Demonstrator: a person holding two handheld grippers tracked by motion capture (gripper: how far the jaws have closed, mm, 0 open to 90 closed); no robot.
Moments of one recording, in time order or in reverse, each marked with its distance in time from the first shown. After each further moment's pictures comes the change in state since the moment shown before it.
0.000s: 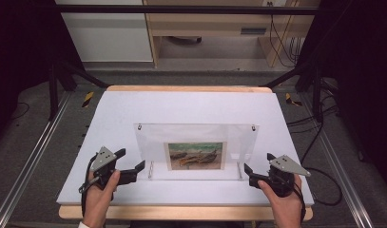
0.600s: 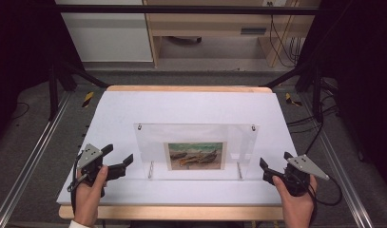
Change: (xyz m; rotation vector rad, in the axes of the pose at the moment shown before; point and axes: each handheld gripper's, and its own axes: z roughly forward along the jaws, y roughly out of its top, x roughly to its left) left arm 0.027 0.002 -0.014 -0.052 0.076 -0.031; right arm -0.030 -0.003 -0.015 -0.055 -0.137 0.083
